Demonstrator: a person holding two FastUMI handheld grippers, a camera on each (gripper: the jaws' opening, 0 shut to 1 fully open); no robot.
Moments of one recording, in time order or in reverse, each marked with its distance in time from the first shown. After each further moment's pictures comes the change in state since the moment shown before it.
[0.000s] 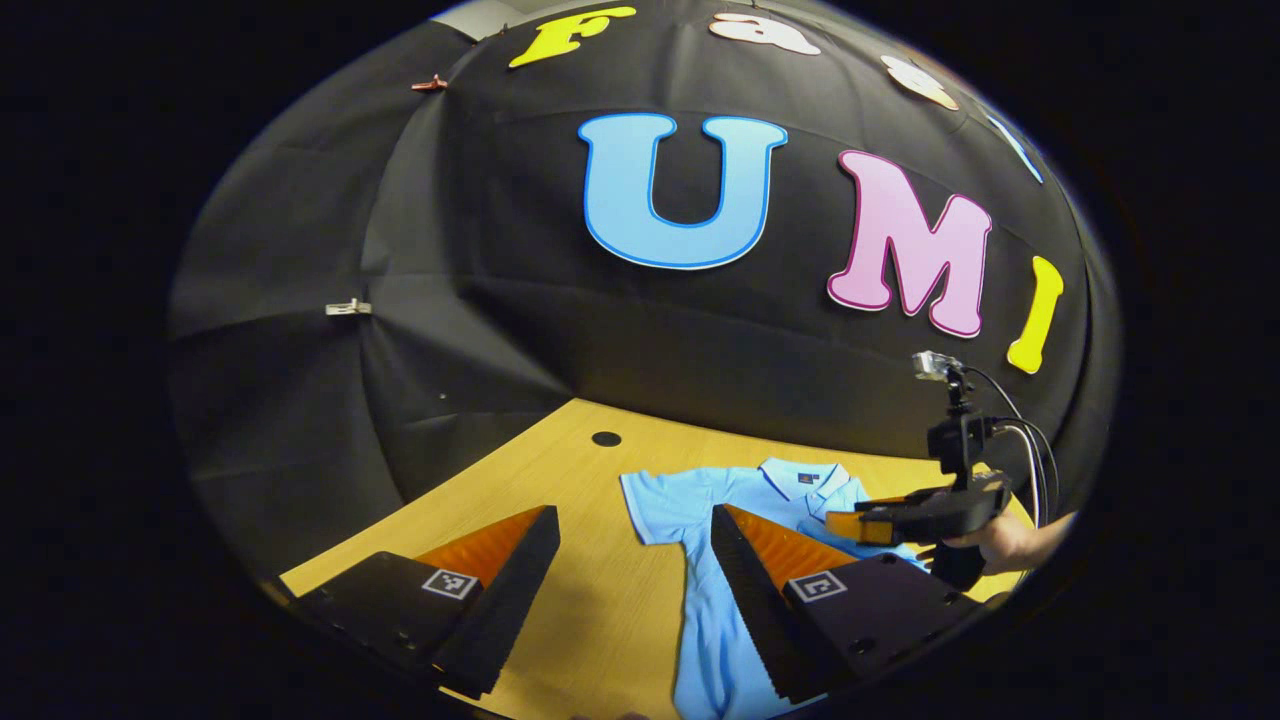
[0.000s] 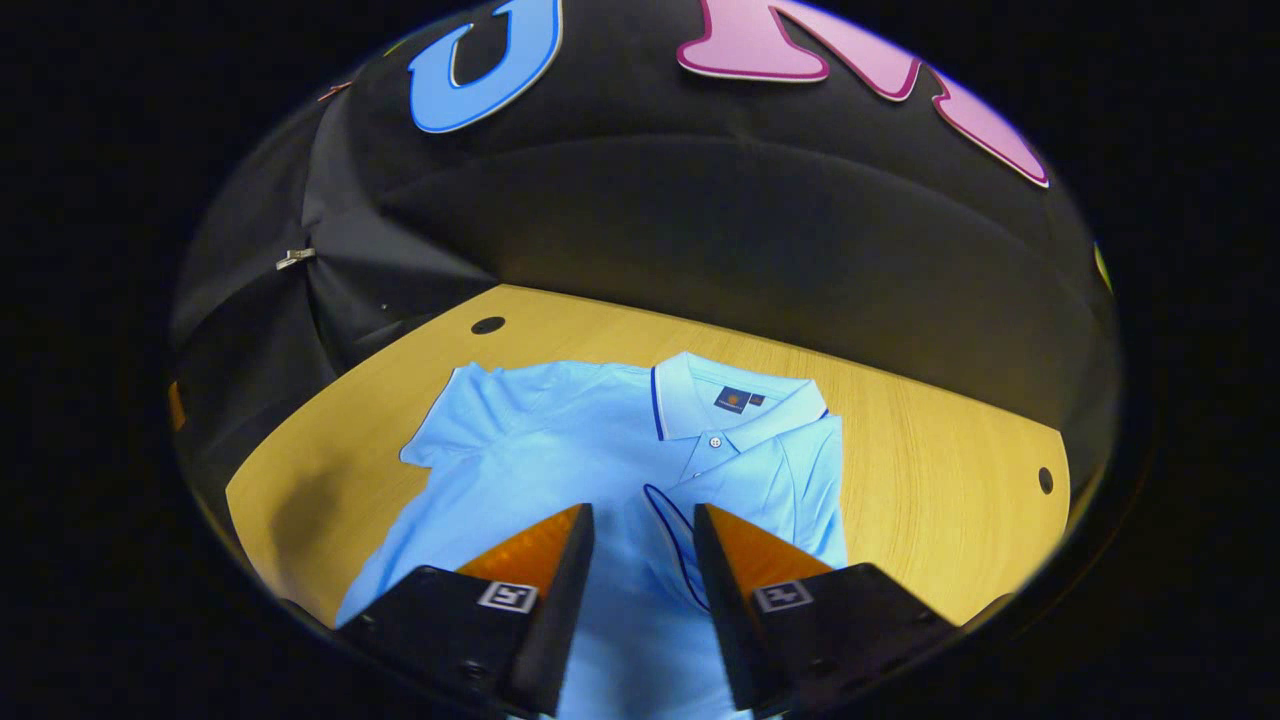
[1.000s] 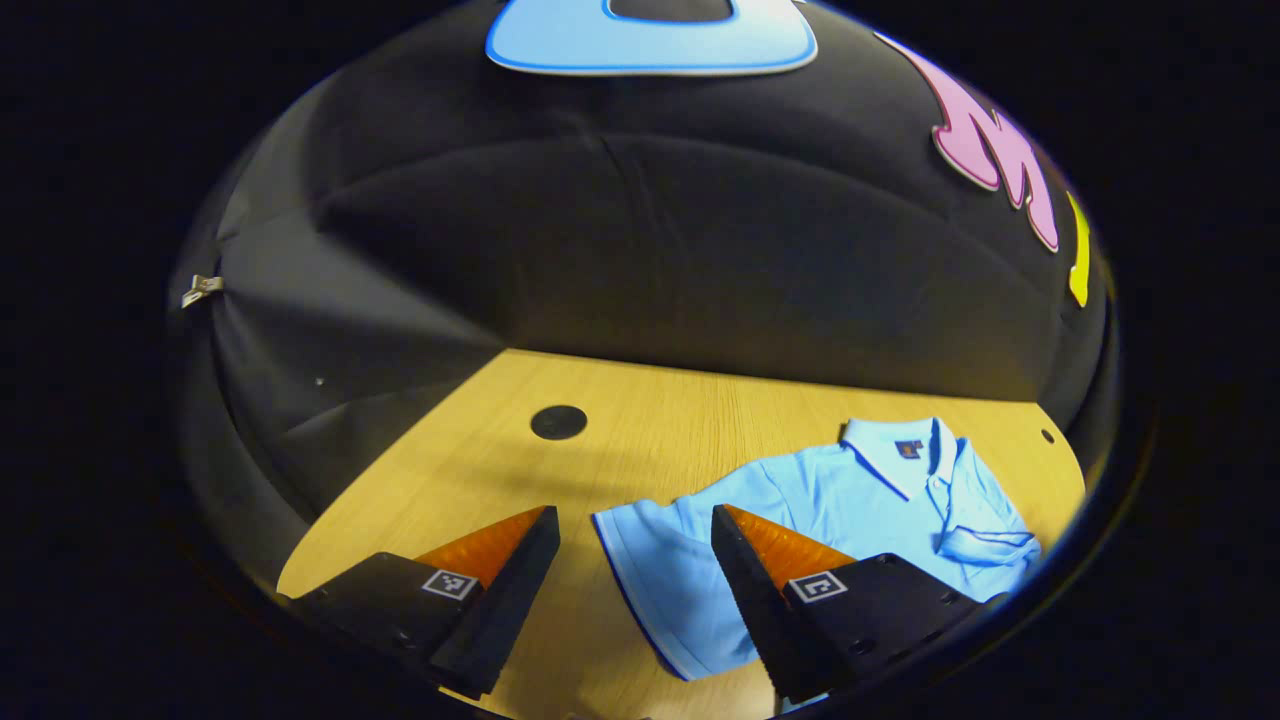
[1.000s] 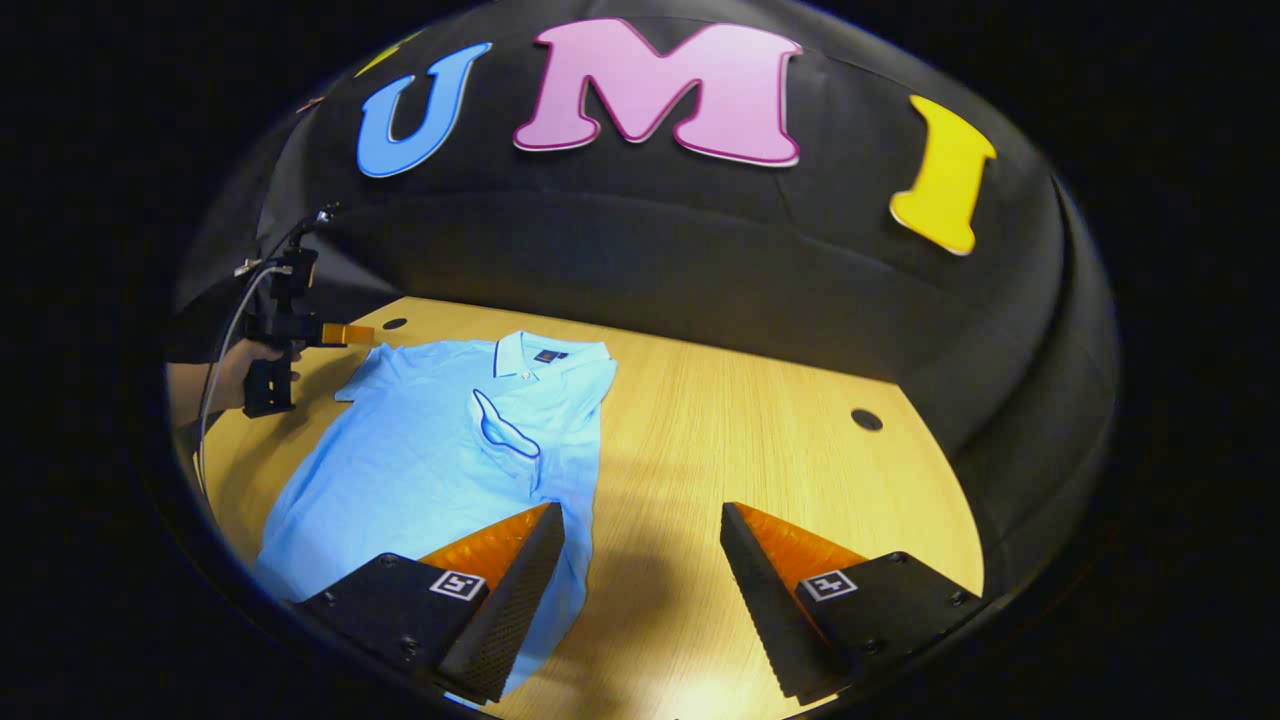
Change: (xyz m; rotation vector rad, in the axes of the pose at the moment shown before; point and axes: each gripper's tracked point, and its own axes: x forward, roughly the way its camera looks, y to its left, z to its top) left arm 0.277 0.014 -0.074 0.158 0.232 -0.088; right arm -0.186 -0.137 -0.093 0.110 -0.051 -0.308
